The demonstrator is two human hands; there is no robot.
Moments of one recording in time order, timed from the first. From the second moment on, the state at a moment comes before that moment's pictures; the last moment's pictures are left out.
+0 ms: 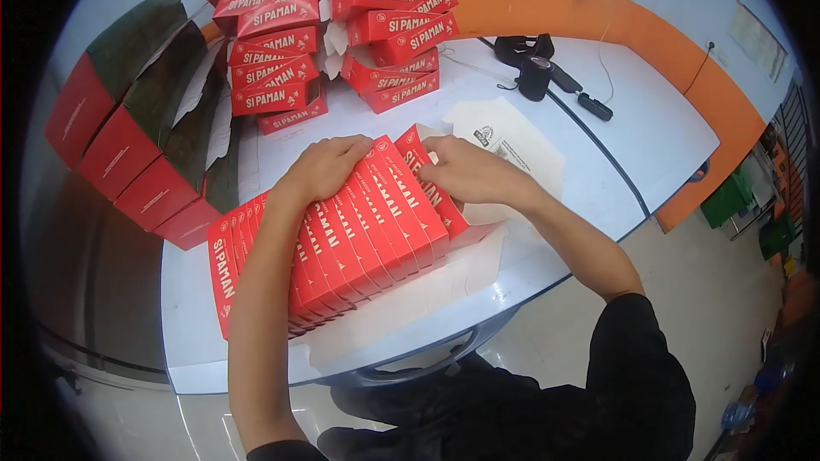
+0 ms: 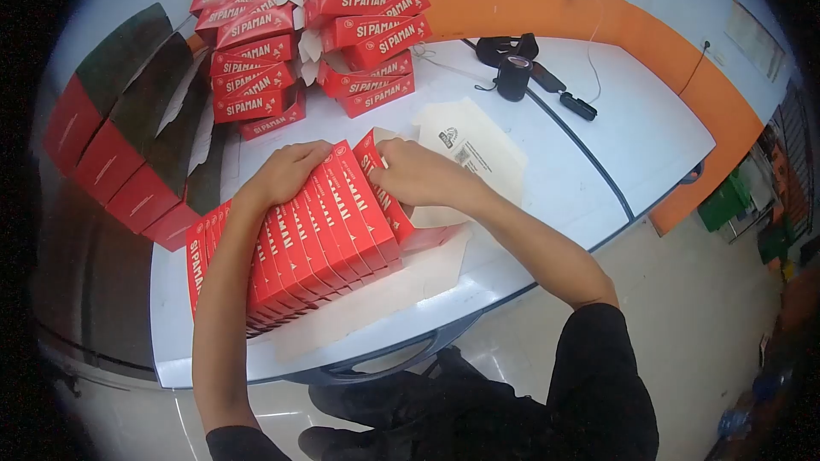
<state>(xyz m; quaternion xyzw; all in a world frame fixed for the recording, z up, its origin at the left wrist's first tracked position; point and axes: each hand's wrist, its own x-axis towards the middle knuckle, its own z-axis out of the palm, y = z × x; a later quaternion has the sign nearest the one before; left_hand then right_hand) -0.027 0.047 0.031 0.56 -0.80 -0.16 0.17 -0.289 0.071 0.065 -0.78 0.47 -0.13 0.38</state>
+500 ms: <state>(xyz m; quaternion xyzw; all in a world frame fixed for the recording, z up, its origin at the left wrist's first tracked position) -0.025 0.046 0.032 0.55 -0.79 -0.20 0.19 -0.289 0.053 0.030 -0.79 0.41 -0.21 0.39</state>
